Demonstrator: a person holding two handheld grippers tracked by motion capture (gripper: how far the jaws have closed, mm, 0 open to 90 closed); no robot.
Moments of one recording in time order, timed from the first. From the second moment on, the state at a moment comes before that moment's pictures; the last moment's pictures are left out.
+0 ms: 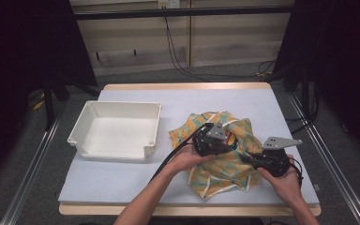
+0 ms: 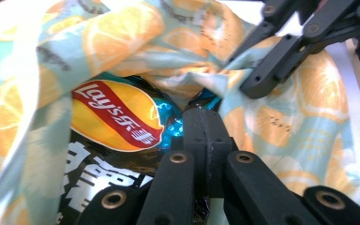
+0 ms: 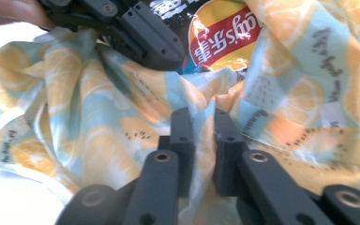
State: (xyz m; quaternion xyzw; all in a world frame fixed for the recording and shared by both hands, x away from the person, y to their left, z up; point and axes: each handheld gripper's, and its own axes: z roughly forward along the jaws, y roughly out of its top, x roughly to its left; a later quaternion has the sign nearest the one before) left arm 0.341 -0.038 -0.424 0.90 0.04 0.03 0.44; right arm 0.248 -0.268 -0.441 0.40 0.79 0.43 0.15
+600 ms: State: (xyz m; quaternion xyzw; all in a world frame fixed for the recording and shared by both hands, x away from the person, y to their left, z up) left arm 0.347 -0.009 -0.387 0.86 0.06 0.02 0.51; right arm 0.248 -0.279 -0.443 0.41 0.78 0.45 0.15
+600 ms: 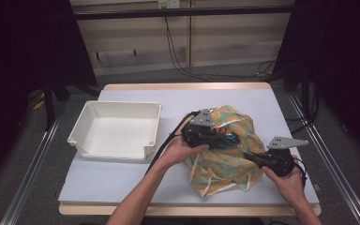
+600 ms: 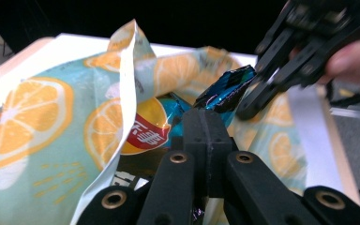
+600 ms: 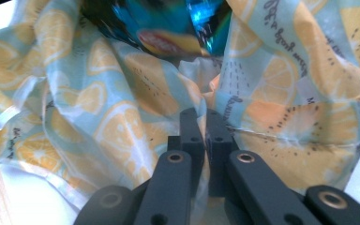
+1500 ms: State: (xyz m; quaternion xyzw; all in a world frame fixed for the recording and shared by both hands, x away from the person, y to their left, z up) left arm 0.339 0.013 -0.354 0.83 0.05 0.03 0.56; right arm 0.249 -0.283 -0.432 0.39 0.77 0.47 0.15
